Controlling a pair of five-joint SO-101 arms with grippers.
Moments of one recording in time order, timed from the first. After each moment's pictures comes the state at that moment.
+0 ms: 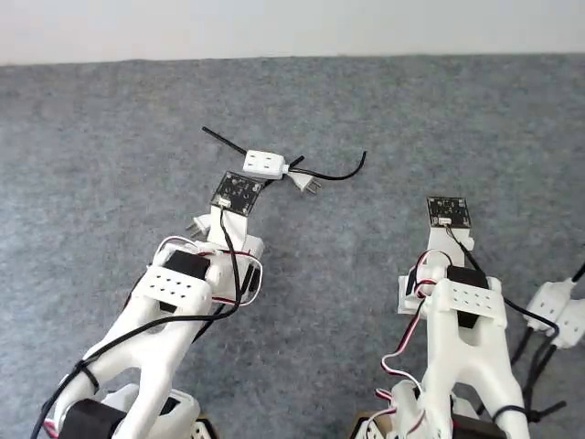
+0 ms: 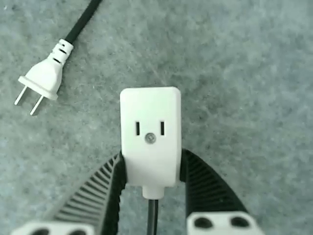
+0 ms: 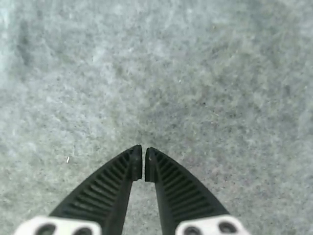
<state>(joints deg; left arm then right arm) 14.1 -22.2 55.5 49.0 4.2 11.0 -27.8 62.1 50.5 8.7</state>
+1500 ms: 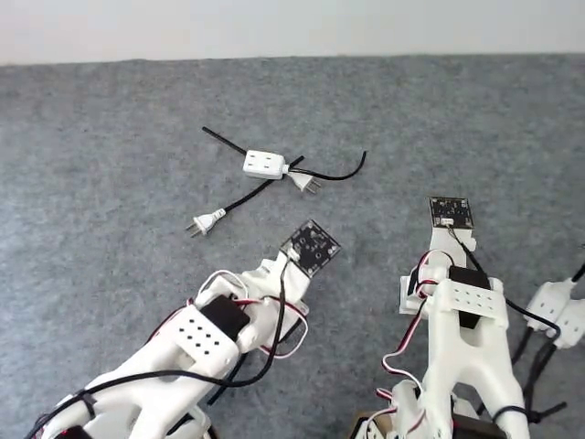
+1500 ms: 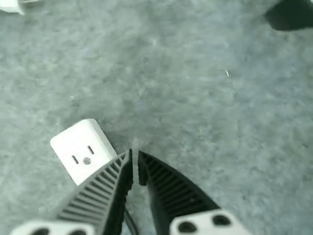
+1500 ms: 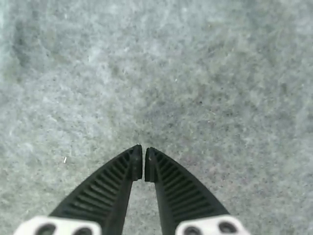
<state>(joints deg) 36.3 -34.2 63.8 45.3 0.0 11.7 -27.8 62.1 50.5 8.8</state>
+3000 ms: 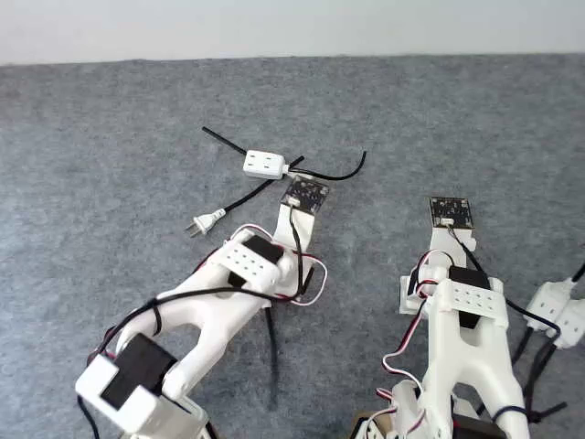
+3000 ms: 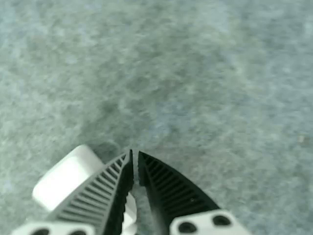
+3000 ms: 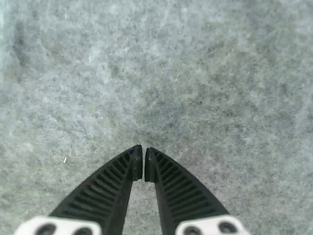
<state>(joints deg) 29.1 3.3 36.9 49.4 15.4 11.7 -27.8 62.1 50.5 8.8</state>
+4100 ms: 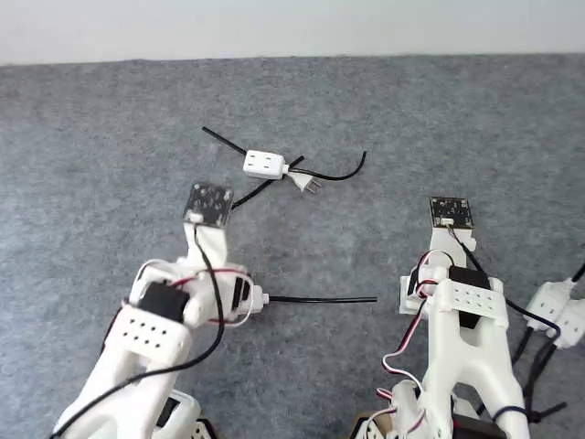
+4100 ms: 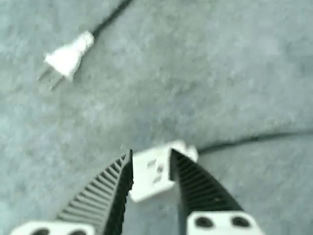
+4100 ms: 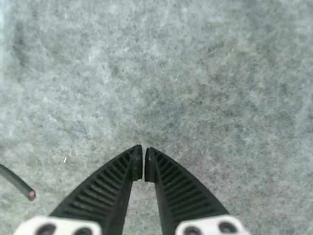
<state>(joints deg) 14.3 -46.4 65.5 58.9 11.0 11.7 -27.8 62.1 50.5 8.8</state>
